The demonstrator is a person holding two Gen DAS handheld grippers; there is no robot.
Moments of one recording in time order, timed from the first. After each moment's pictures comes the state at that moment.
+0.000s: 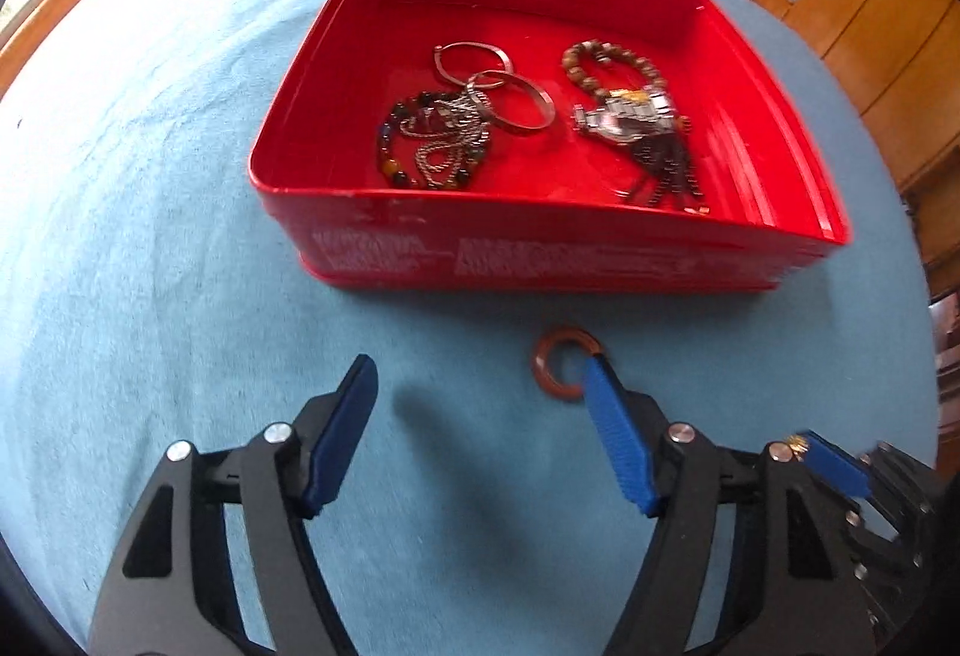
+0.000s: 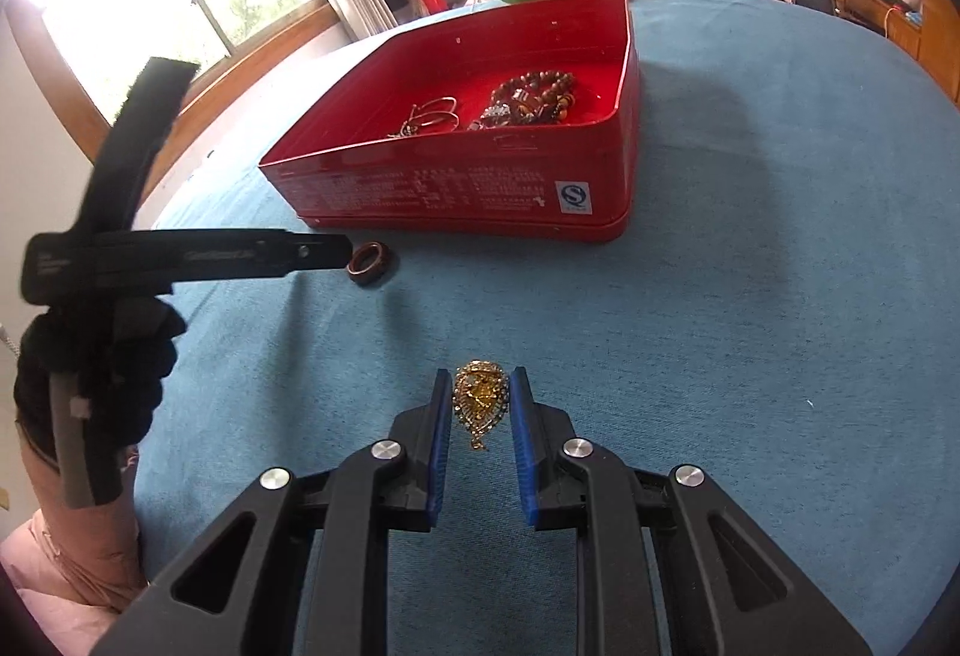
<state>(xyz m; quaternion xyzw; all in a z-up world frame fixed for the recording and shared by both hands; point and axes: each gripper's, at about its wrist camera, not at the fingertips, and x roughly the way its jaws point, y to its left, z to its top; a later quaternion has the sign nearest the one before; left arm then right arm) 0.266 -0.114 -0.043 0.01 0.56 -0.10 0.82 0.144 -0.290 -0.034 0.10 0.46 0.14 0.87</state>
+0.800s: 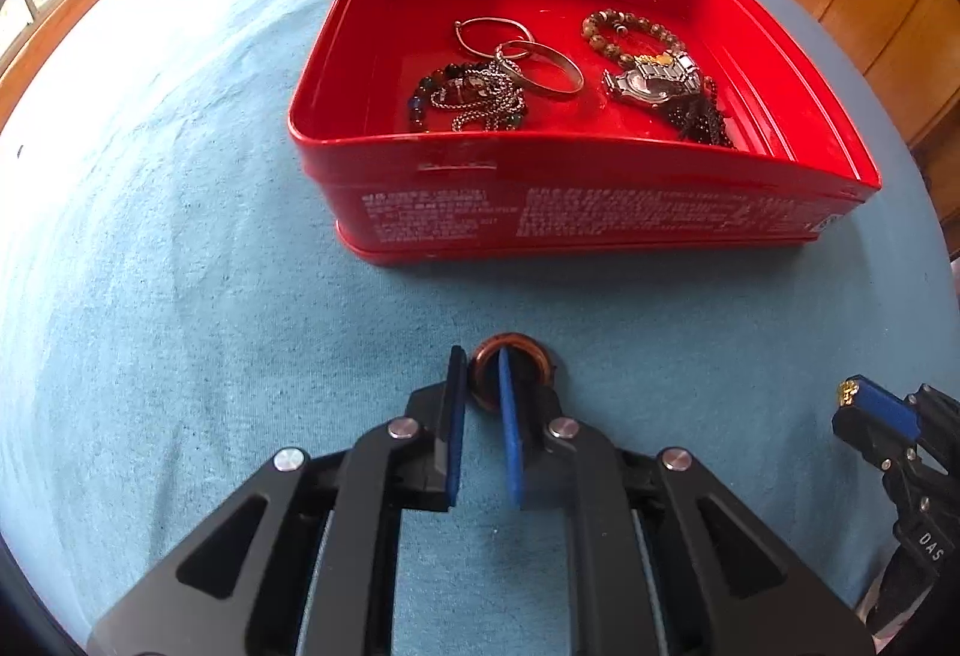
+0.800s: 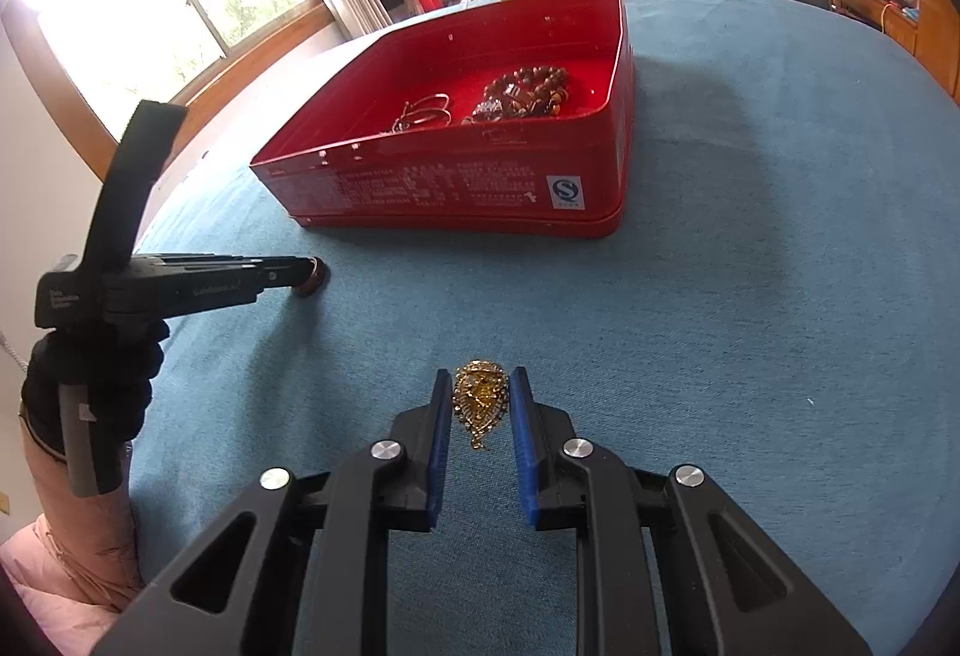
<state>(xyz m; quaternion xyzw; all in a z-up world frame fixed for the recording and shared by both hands) 0.278 -0.106 -0.061 0.05 0.56 -0.12 0.82 0.150 -0.287 -0.041 0.10 0.47 0.13 0.87</state>
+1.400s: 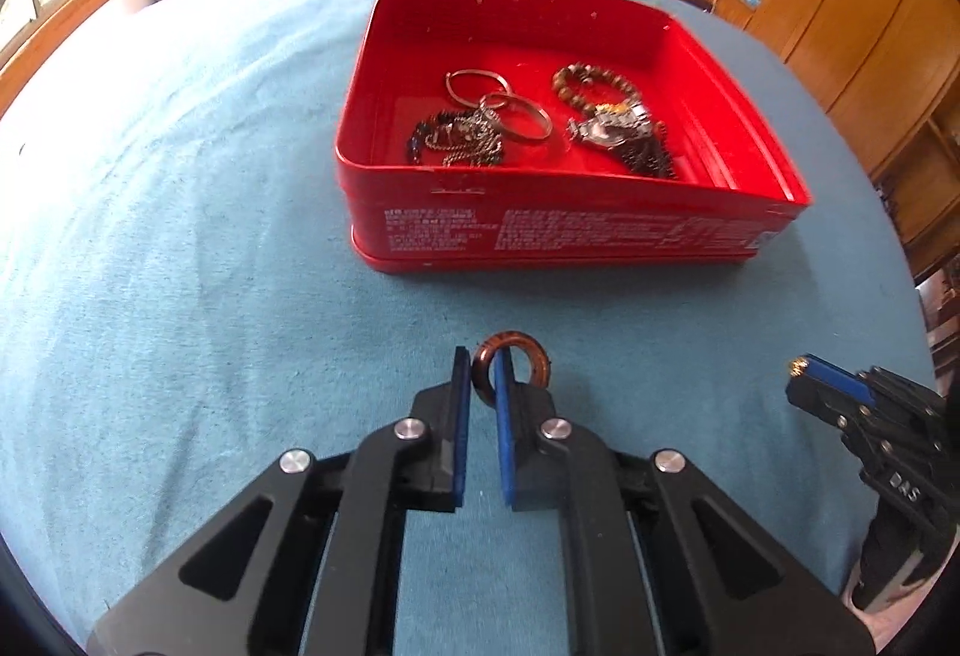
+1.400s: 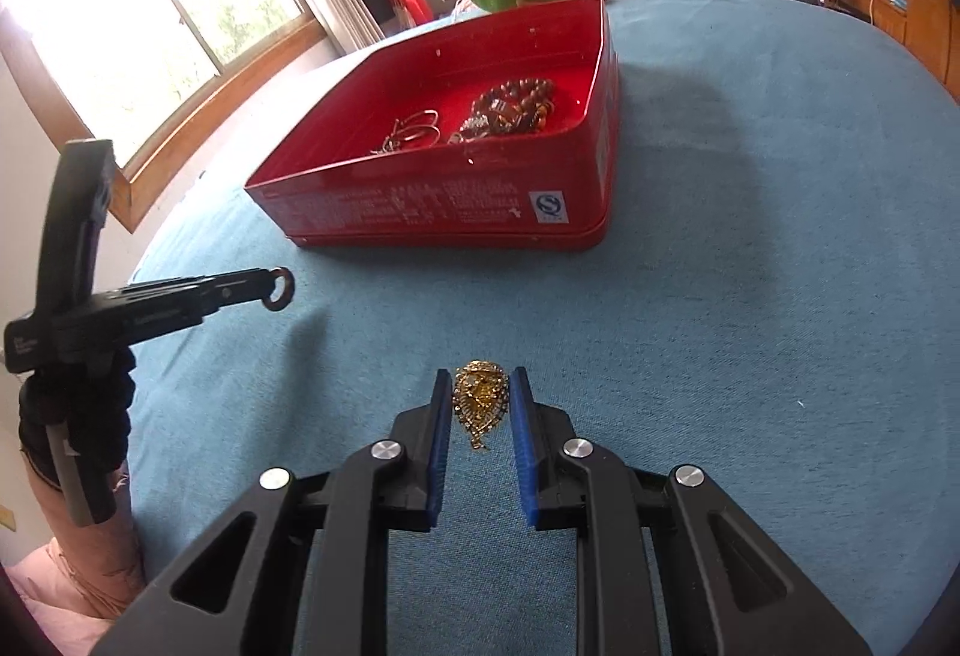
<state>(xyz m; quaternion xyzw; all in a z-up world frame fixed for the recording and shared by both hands) 0.247 -0.090 -0.034 0.01 0.51 -0.15 0.84 0.147 -0.297 -0.035 0.12 0.46 0.13 0.87</state>
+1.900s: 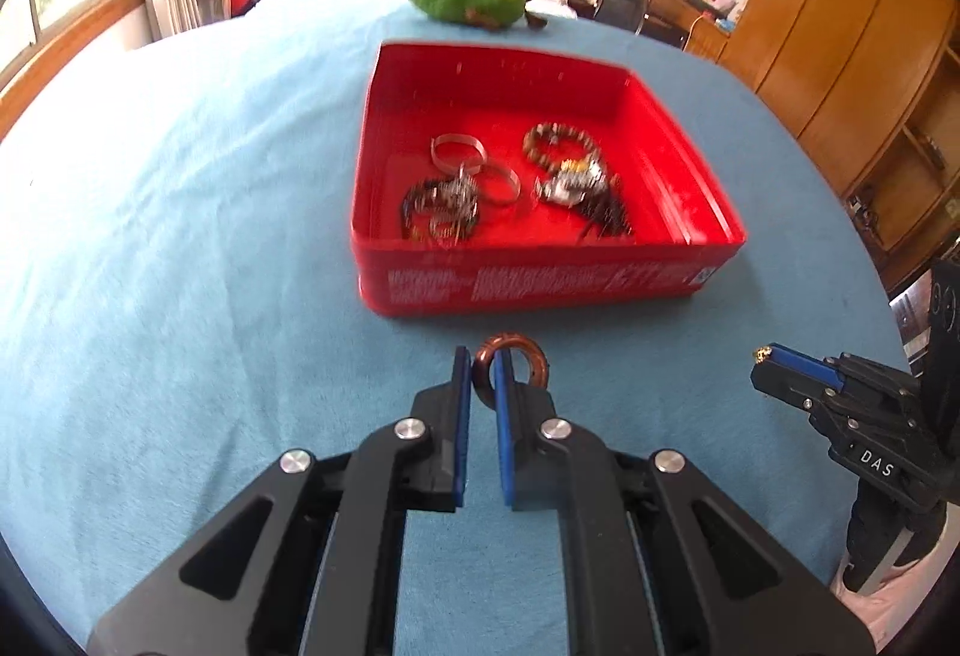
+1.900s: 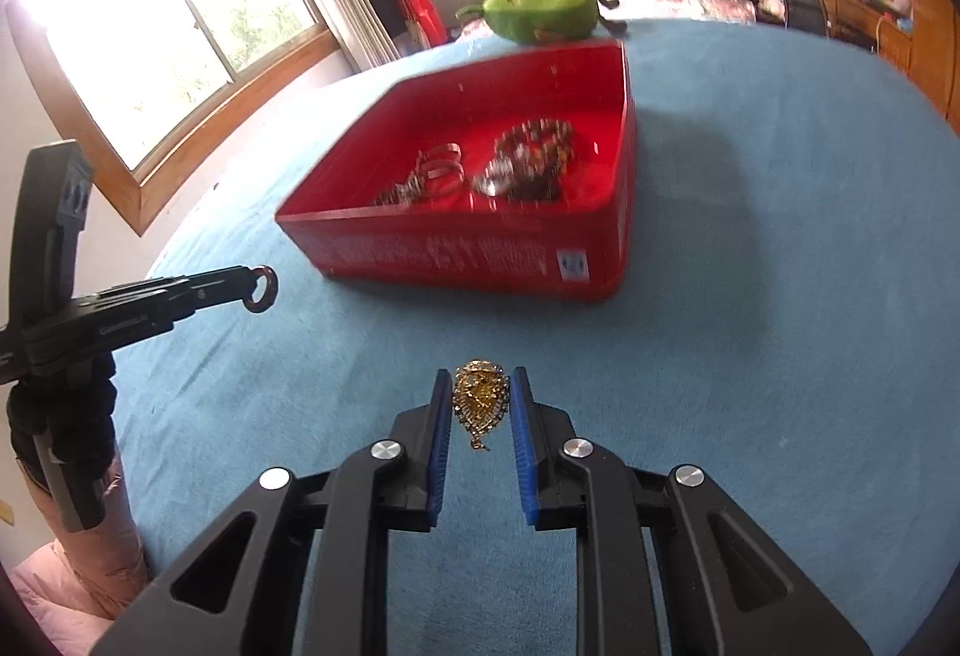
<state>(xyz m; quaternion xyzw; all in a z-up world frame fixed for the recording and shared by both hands) 0.224 -0.083 0.016 0.01 0.47 -0.17 0.87 0.151 -0.292 0.008 0.10 0.43 0.13 0.89</state>
